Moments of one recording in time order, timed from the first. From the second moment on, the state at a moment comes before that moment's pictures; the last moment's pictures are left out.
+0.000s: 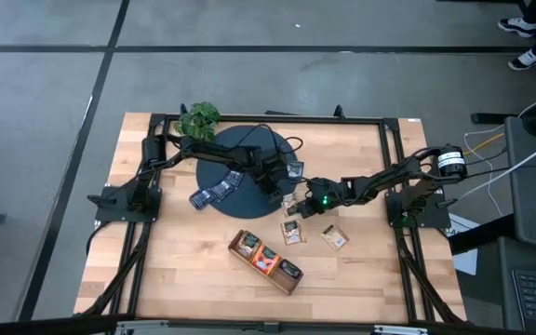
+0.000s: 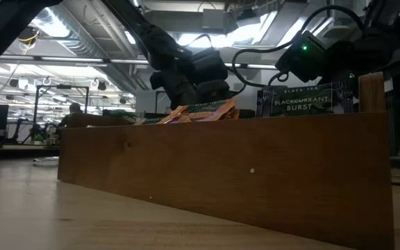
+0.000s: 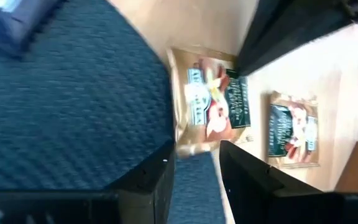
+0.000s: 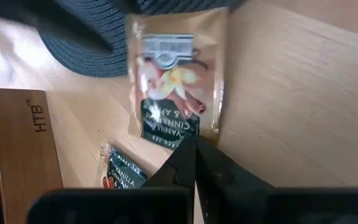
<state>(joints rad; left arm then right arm) 0.25 2.06 1.32 -0.28 0.44 -0.30 -0.03 1.65 0.53 0.30 -0.07 1.10</state>
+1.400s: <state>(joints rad) 0.26 1.98 1.32 -0.38 0.44 -0.27 -0.04 1.65 0.52 0.58 -0.22 1.14</state>
